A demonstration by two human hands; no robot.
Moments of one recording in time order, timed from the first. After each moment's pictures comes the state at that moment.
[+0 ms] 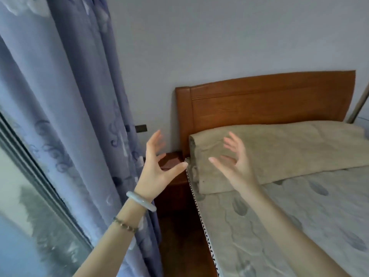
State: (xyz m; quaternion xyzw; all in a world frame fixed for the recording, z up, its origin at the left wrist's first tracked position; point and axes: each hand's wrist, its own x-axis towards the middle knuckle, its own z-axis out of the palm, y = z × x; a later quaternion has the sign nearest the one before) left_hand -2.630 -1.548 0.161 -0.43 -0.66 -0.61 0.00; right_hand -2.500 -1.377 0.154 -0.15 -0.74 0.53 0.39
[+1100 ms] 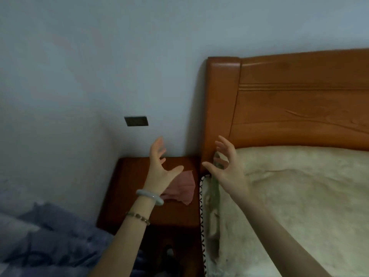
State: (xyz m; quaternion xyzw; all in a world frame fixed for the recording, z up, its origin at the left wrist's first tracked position) left_hand -3.133 -1.238 0.001 -0.19 -0.76 -0.62 -0.10; right_hand -3.036 -1.068 0.023 -0.16 -0.77 0.58 0.21
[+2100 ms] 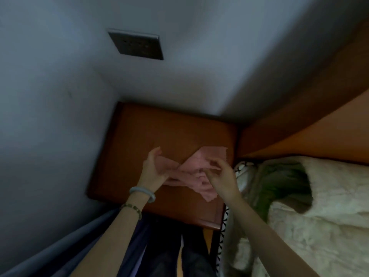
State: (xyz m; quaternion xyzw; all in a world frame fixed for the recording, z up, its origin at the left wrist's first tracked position) left_hand -3.313 -1.259 -0.305 0.09 -0.82 -0.49 -0.29; right_hand -3.251 -1.053 -0.297 -0.26 -0.79 0.55 -0.12
